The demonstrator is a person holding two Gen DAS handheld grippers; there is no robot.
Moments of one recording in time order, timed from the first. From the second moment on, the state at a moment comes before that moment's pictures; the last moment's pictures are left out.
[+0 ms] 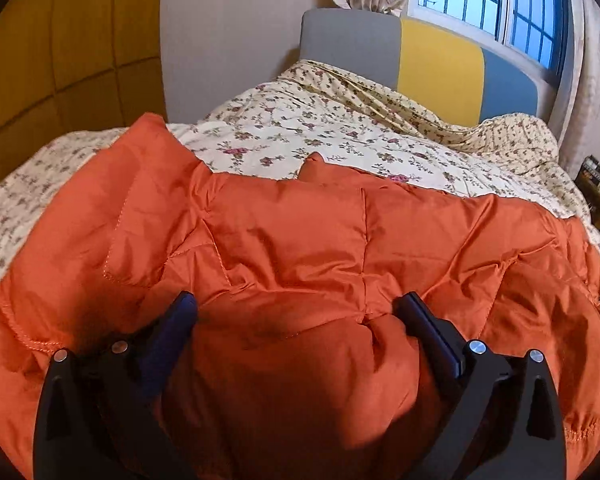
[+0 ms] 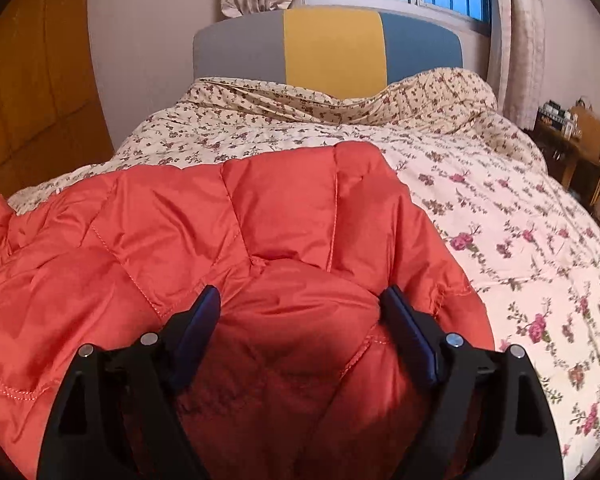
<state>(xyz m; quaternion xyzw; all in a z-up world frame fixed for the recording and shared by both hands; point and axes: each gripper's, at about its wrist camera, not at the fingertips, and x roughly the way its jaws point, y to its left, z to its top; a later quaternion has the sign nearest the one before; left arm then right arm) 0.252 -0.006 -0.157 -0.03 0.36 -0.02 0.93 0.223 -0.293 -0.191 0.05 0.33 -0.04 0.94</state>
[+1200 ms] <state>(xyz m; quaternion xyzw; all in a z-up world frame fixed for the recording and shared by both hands) 0.093 0.078 -0.125 -0.09 0.29 0.00 0.95 0.133 -0.245 -0.163 0.08 0.37 -0.09 0.92</state>
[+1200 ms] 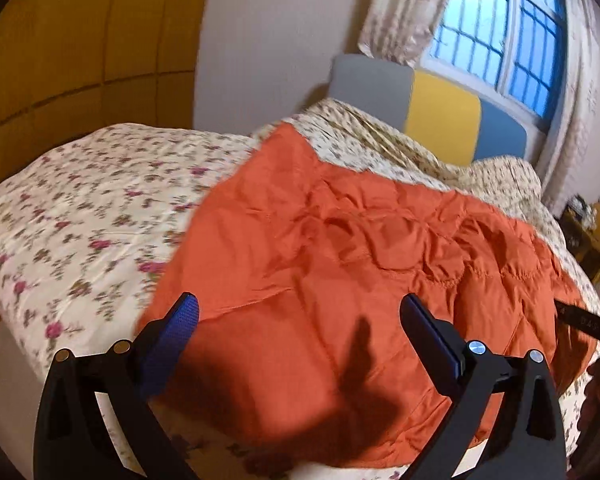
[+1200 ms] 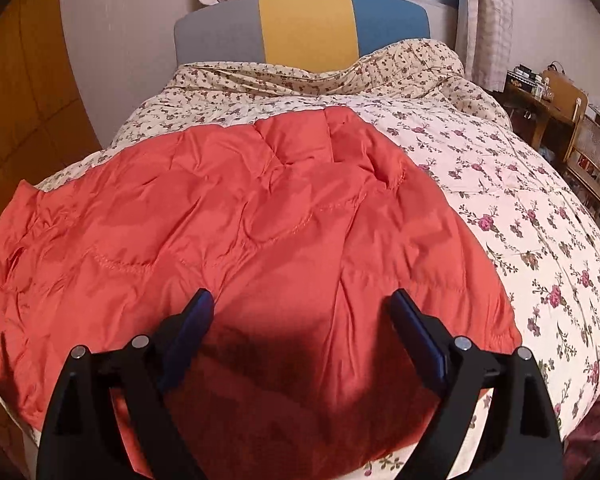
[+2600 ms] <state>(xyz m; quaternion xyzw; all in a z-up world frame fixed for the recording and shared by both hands) 0.084 0.115 -0.184 -0.33 0.32 -0.07 0.88 0.094 -0.168 -0.207 0.07 0.41 0.14 0.90</state>
